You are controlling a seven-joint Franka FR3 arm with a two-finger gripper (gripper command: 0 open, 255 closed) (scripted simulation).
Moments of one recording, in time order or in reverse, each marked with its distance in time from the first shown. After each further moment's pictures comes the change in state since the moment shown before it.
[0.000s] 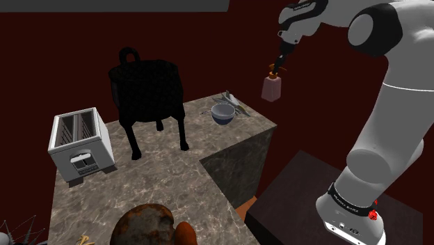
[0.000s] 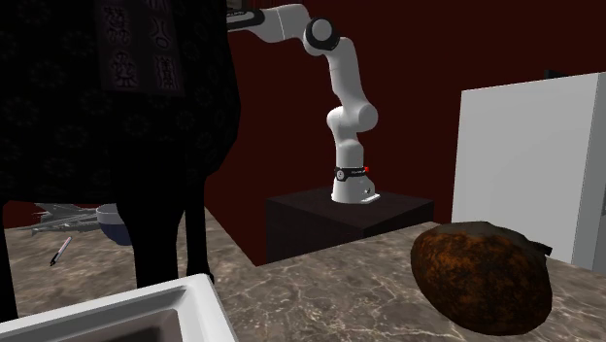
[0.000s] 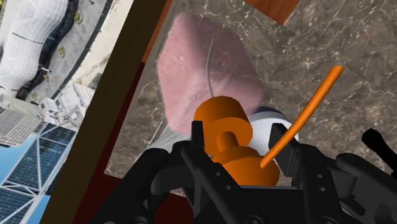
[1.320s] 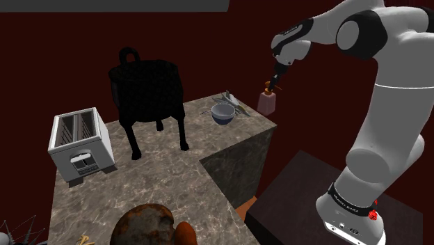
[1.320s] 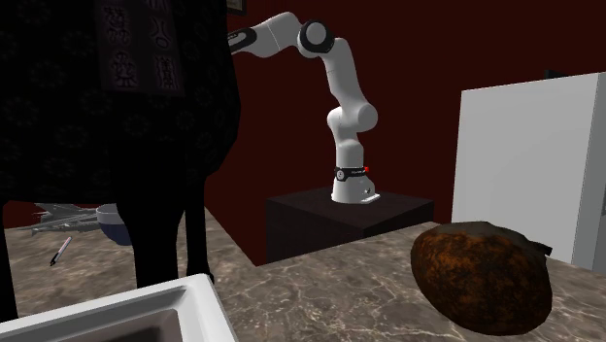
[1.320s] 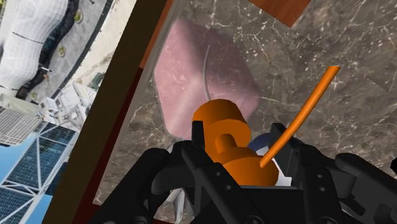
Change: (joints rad) arm -0.018 0.084 0.035 -0.164 0.065 0.236 -0.075
